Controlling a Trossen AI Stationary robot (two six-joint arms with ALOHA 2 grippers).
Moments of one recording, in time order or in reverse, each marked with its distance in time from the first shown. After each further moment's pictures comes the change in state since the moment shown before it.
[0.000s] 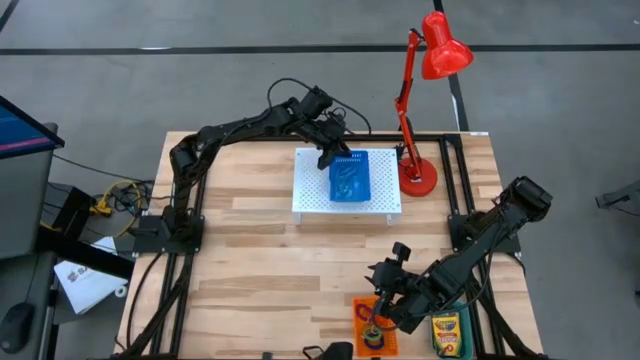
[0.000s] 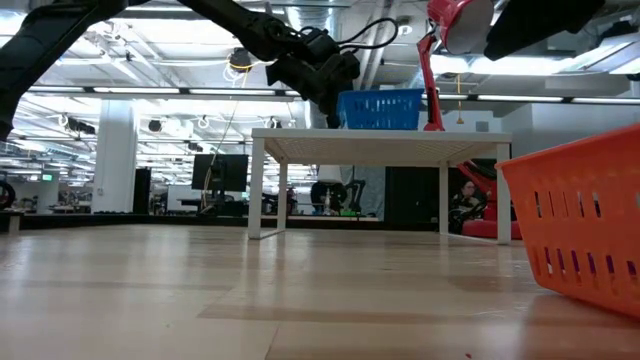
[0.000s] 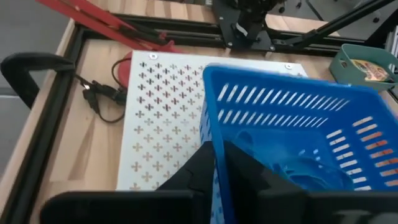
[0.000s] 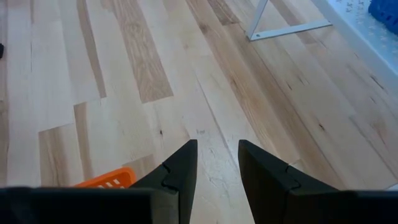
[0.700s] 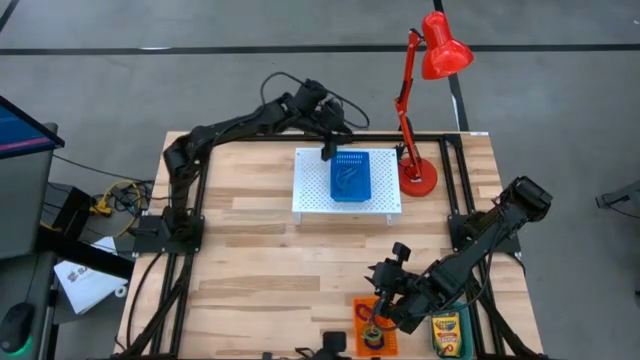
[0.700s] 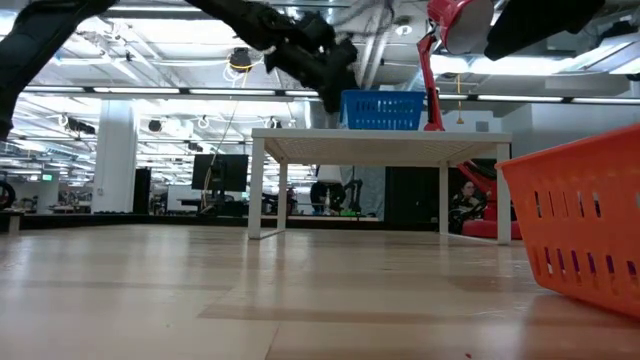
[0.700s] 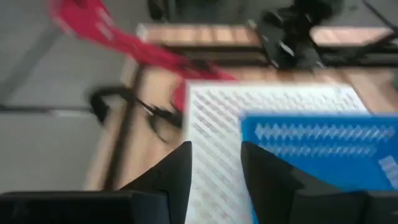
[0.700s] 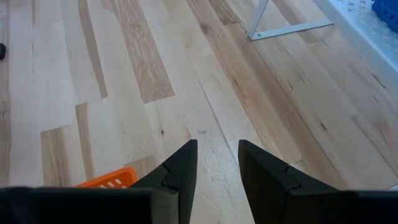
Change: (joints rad) left arm 0.006 -0.047 0.000 0.085 -0.171 0.012; right arm 0.002 0.000 0.000 0.003 -0.003 0.002
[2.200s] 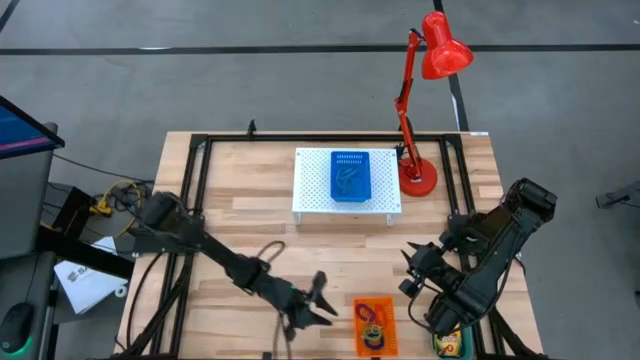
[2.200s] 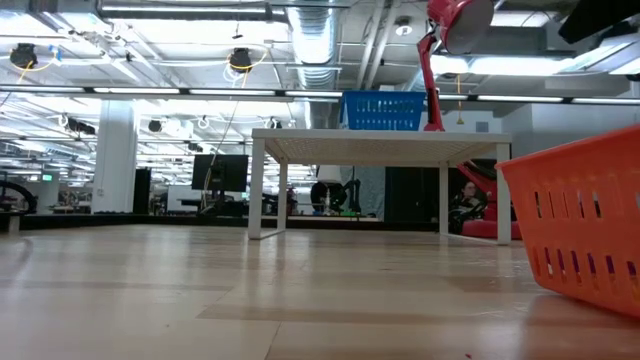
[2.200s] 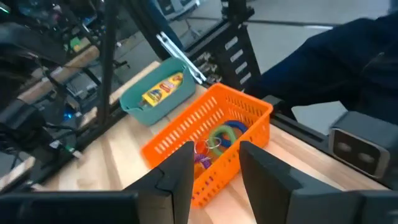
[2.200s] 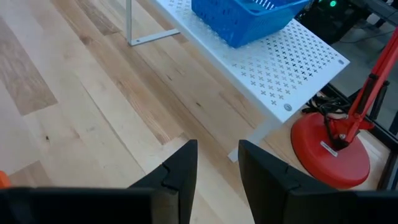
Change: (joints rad) left arm -1.084 -0.137 -0.769 0.928 -0.589 0.138; right arm 0.176 -0.004 0.080 -0.821 0.183 0.774
